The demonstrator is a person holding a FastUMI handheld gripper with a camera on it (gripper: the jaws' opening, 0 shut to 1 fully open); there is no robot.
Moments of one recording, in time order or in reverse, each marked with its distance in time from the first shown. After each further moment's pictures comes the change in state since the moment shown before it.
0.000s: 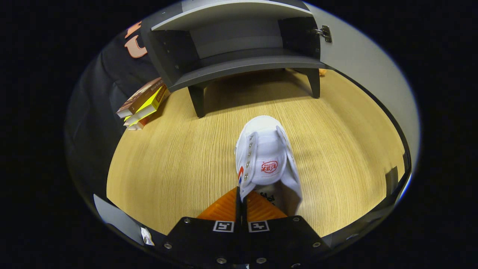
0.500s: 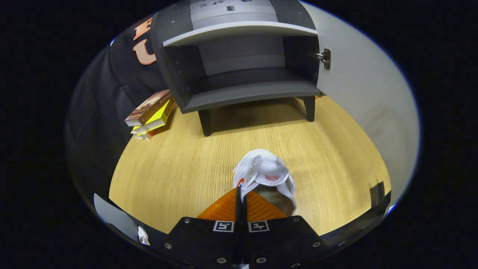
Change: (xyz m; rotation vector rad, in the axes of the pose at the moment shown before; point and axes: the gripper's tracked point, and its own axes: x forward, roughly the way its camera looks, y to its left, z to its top) arm -0.051 -0.002 0.048 -0.036 -0.130 0.002
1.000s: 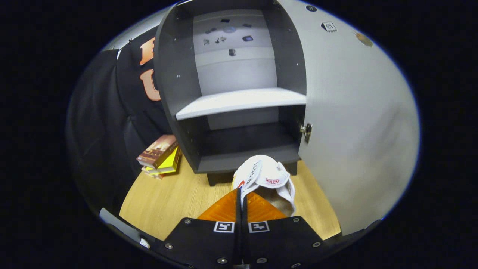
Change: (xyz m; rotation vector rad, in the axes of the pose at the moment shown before) arm -0.102 -0.011 0.147 -0.021 -0.322 -0.029
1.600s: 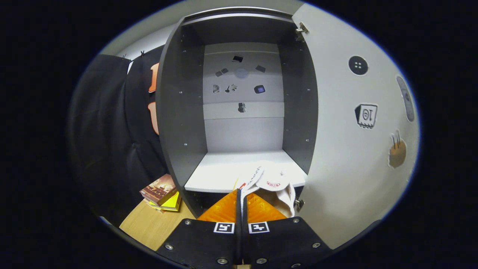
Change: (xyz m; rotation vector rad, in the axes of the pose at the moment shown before) arm 0.003 0.015 0.173 -0.090 -0.252 0.032
